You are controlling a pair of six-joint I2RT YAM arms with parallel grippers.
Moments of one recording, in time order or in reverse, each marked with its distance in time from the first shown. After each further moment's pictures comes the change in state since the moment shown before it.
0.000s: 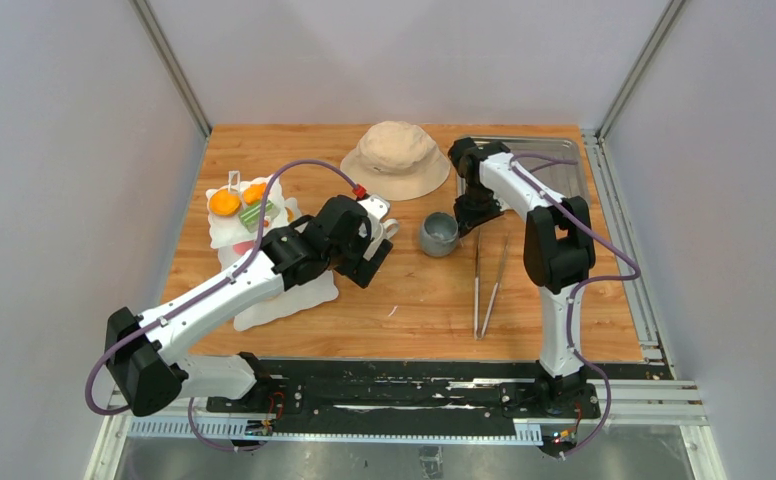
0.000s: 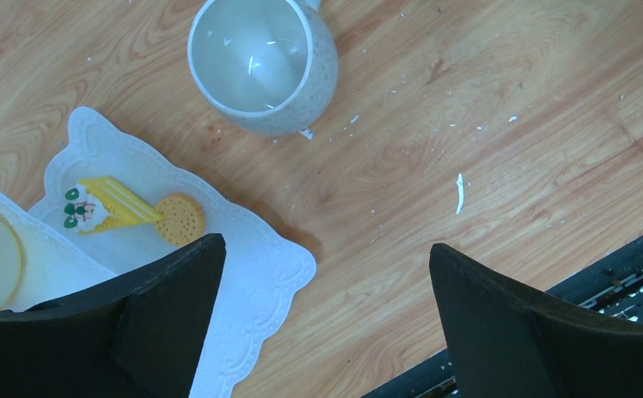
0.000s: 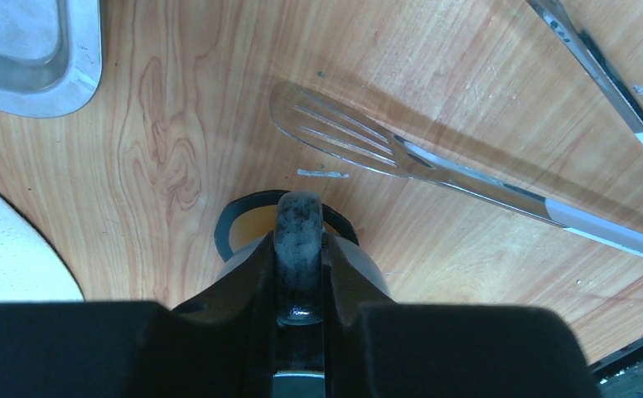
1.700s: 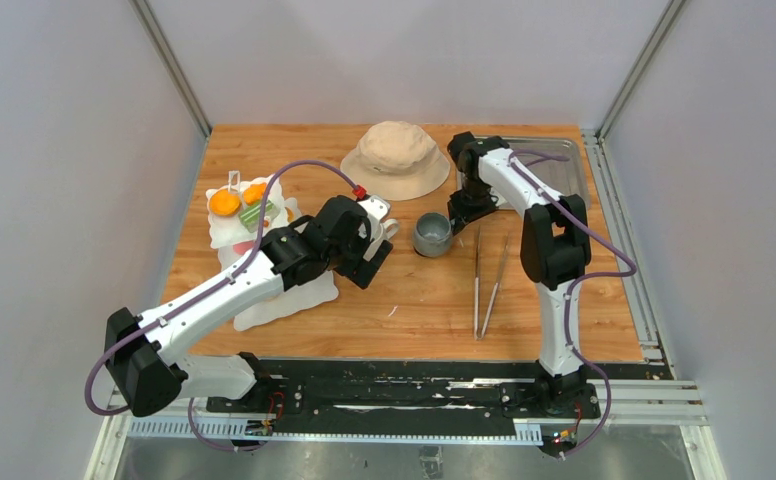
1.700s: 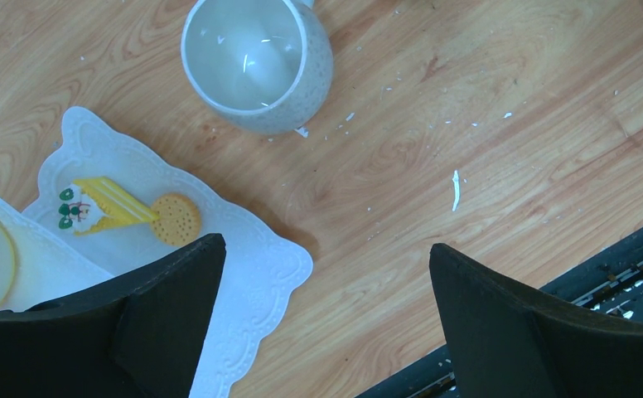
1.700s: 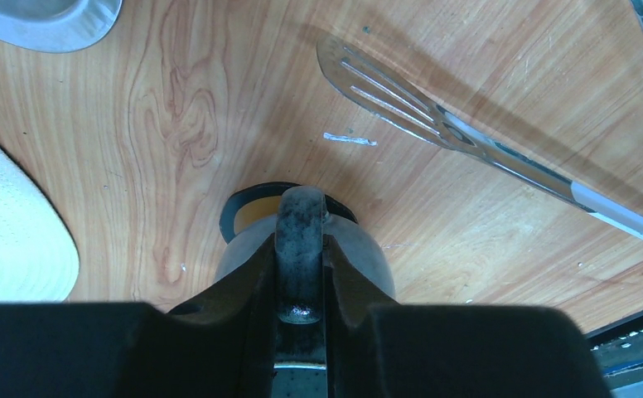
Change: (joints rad) left arm 0.000 -0.003 -0.001 -0.005 0.012 0.000; right arm -0.007 0.044 0.080 -0.016 -0.100 -0.093
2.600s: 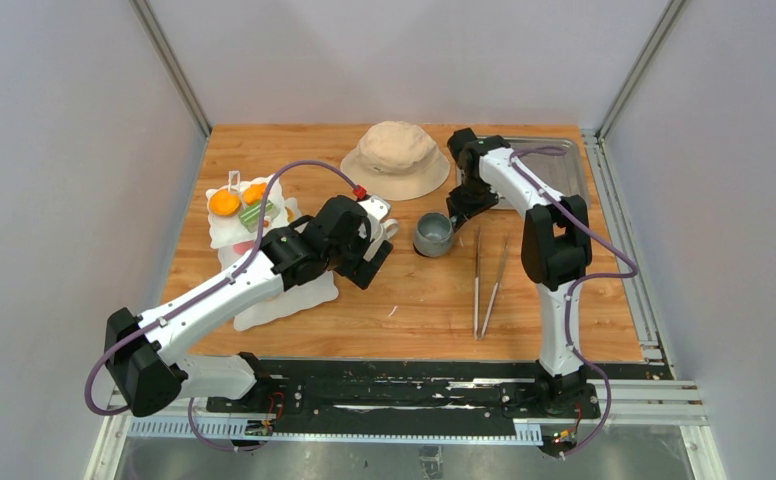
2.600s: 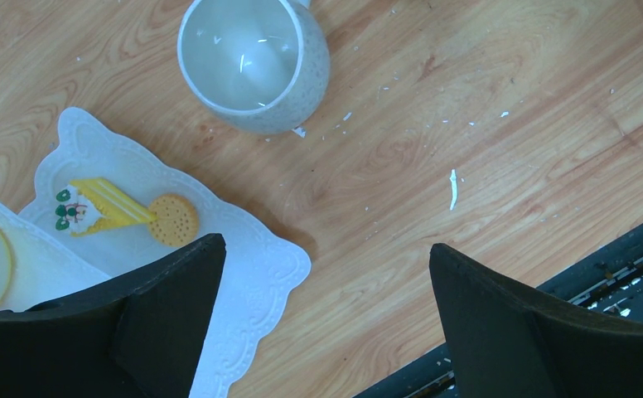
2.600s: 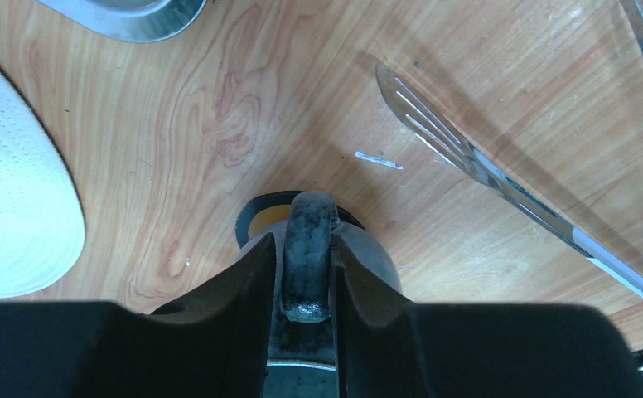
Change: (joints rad) left arm 0.000 0.000 0.000 0.000 0.007 0.000; right arm 0.000 -0.010 0.000 0.059 0.037 -0.122
